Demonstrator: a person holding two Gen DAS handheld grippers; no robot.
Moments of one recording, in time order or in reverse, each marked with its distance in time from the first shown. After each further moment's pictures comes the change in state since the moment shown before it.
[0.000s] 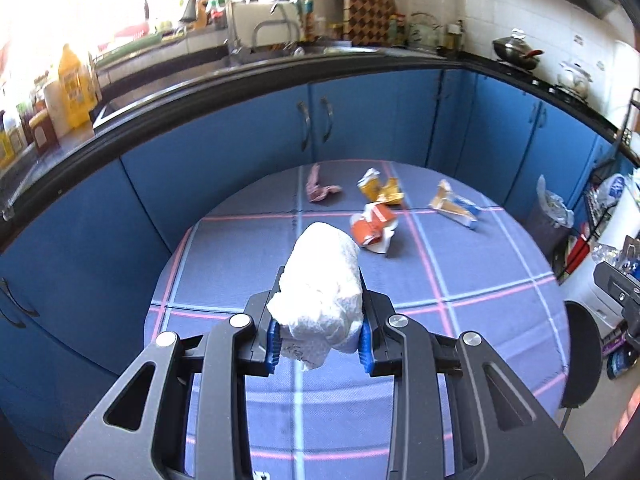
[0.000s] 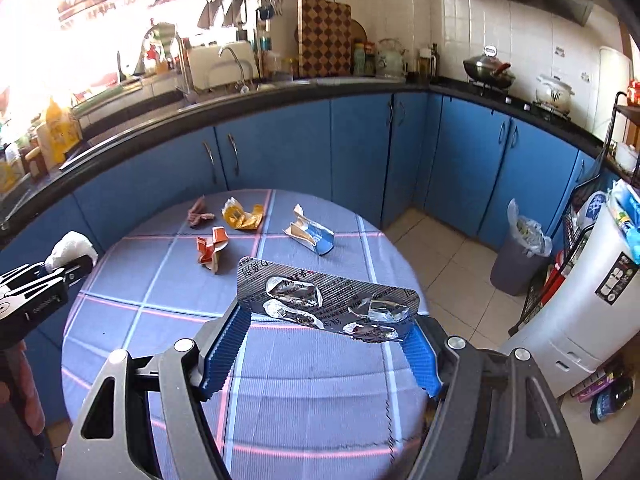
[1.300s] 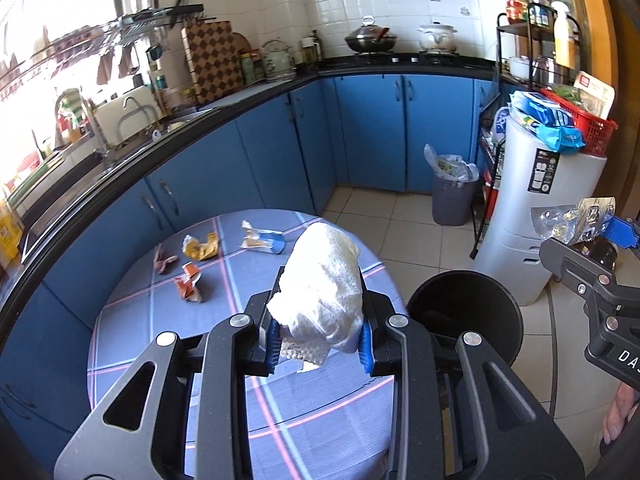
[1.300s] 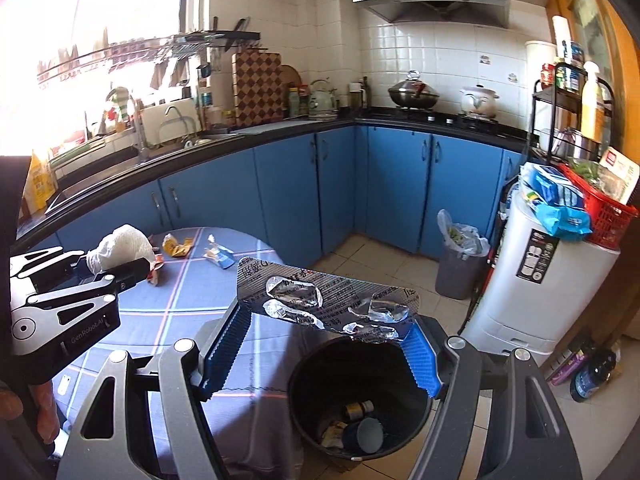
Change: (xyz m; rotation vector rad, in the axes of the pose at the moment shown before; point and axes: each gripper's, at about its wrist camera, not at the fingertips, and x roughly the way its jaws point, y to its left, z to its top) left arm -0.081 -0.230 -0.010 0.359 -0.111 -0.211; right arm -0.117 -0.136 -0.049 0.120 -0.143 -0.135
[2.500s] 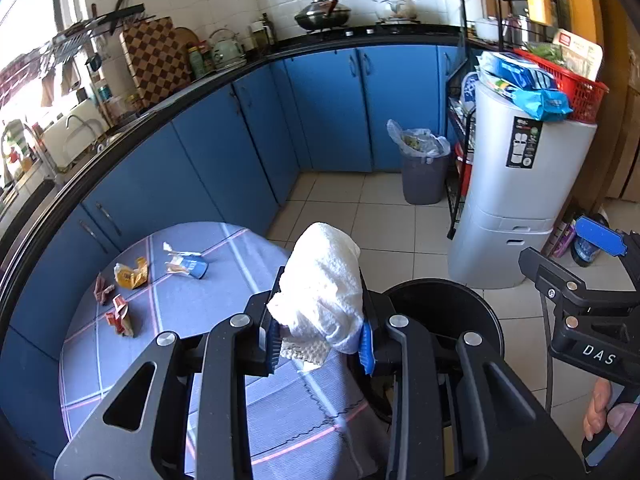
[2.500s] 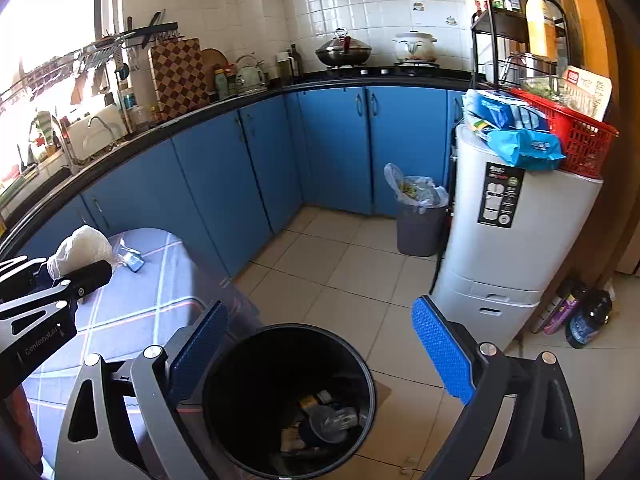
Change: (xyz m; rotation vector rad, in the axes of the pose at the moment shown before) left arm 0.078 -0.092 0.035 0.107 0.071 -0.078; right arm 0.070 -0.107 -0.024 0.172 0.097 -0.134
